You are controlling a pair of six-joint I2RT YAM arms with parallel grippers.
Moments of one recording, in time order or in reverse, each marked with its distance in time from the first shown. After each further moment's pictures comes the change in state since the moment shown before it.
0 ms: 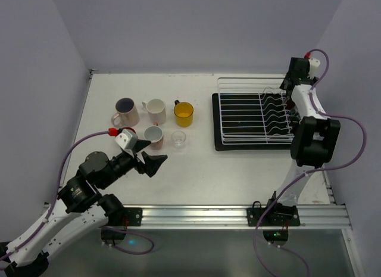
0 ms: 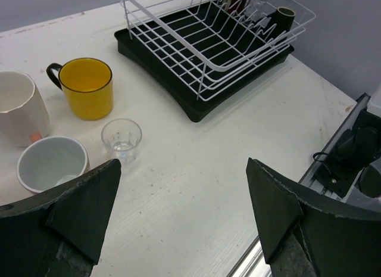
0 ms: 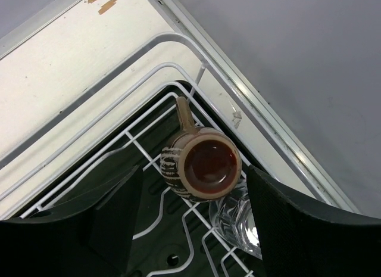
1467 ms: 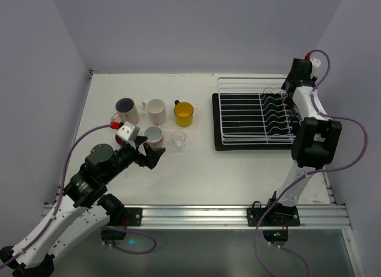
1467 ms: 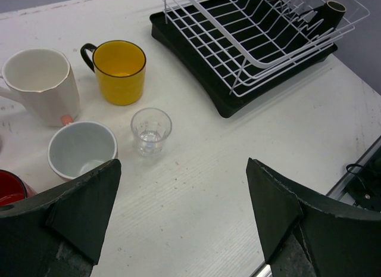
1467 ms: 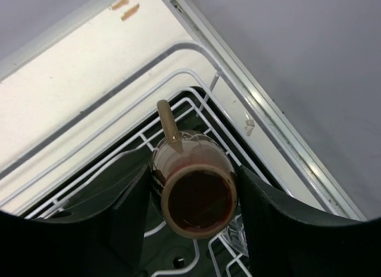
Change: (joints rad) left arm 0.127 0.081 0.000 0.001 0.014 0.002; right arm -0.013 0.013 -0.014 0.054 -0.072 -0.018
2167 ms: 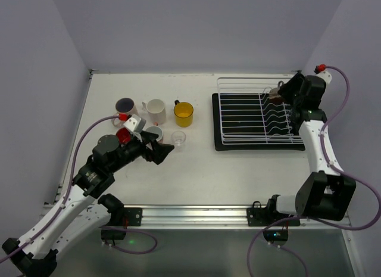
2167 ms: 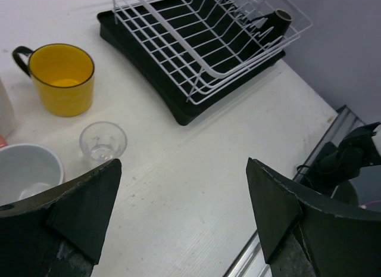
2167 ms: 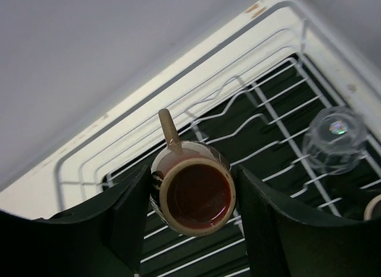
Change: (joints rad) left arm 0.060 0.120 0.000 0.126 0.172 -0.081; right arm 0.004 -0.573 -0.459 0.180 -0.314 0.205
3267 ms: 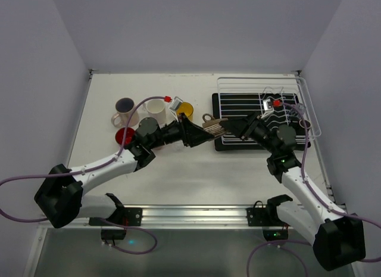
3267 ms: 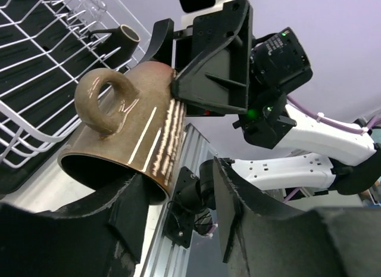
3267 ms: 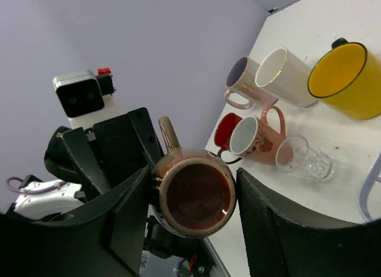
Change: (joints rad) left arm -0.147 0.673 0.060 0.904 0.313 -0.566; right arm 0.431 -0.463 -0.668 0.703 -0.698 0.591
